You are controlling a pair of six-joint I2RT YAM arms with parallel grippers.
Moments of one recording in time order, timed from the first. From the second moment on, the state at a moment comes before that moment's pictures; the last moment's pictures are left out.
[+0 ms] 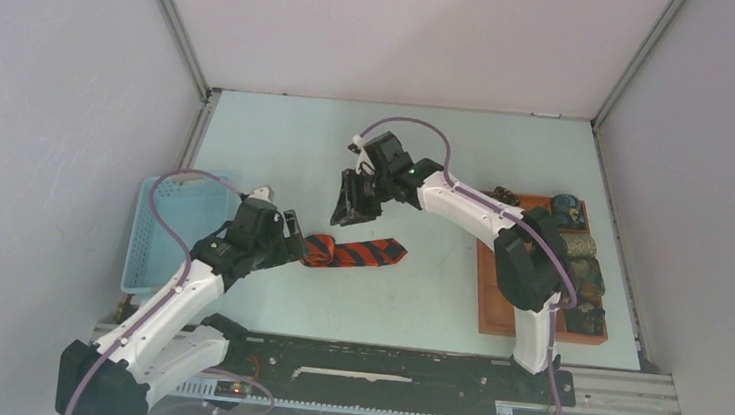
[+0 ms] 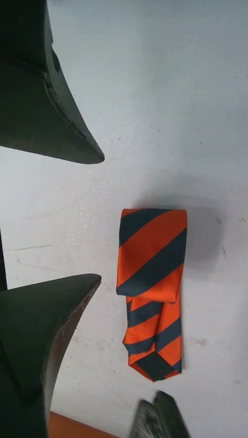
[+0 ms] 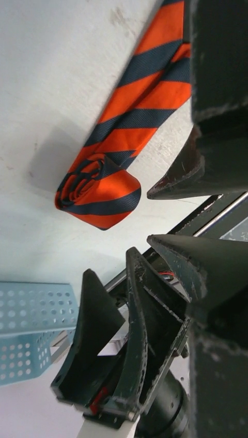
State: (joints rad) left arm -0.39 0.86 0.58 -0.58 -0.08 -0.65; right arm 0.76 1.98 1.61 -0.48 -0.51 0.63
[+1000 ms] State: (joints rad) left arm -0.28 1.03 0.58 -0.44 0.08 -0.62; right arm 0.84 2.11 1.55 -0.37 -0.48 0.70
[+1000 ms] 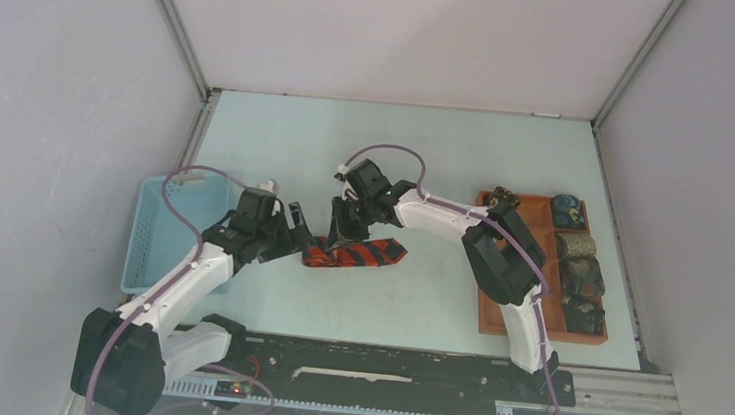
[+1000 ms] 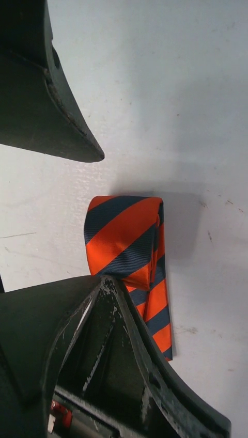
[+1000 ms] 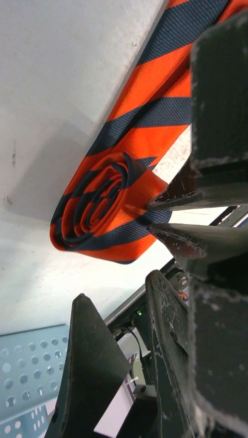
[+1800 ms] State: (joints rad) left arm -0.28 1.19 0.53 -0.25 0.23 -0.63; right arm 0.82 2.11 1.46 -0.31 -0.49 0.70
